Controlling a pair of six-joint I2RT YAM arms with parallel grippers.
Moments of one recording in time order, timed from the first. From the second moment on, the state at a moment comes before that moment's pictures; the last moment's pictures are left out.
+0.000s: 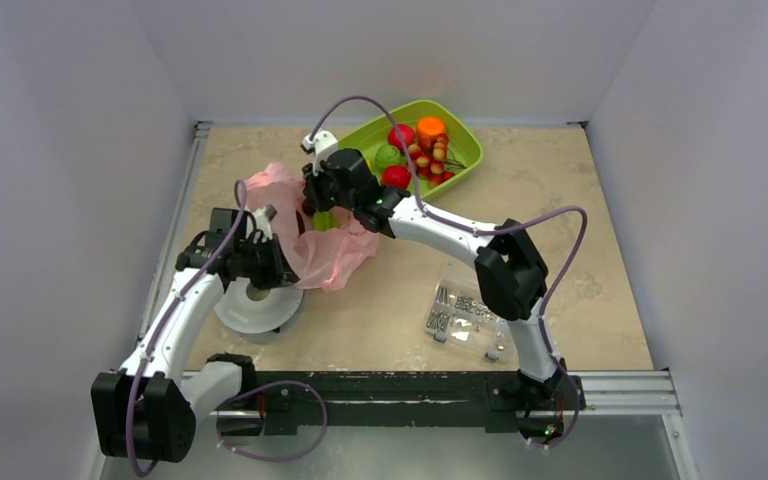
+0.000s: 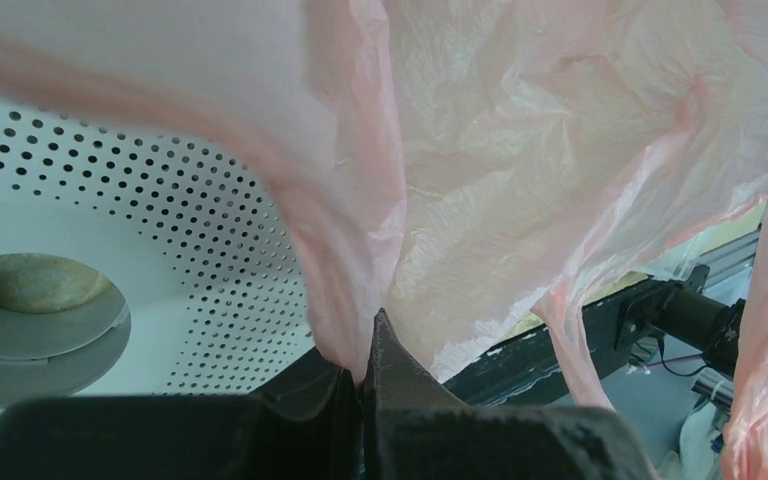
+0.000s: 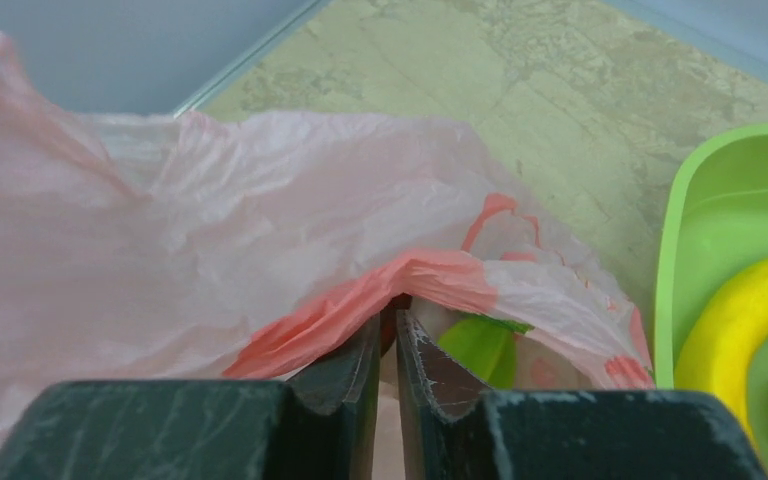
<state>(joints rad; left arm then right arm) -0.08 1.06 0.77 -0.76 0.45 -0.37 0.88 2.08 1.76 0.00 0.03 0.17</state>
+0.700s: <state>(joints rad) -0.13 1.07 0.77 -0.74 0.44 -0.28 0.88 2.32 1.73 0.05 0.18 0.16</state>
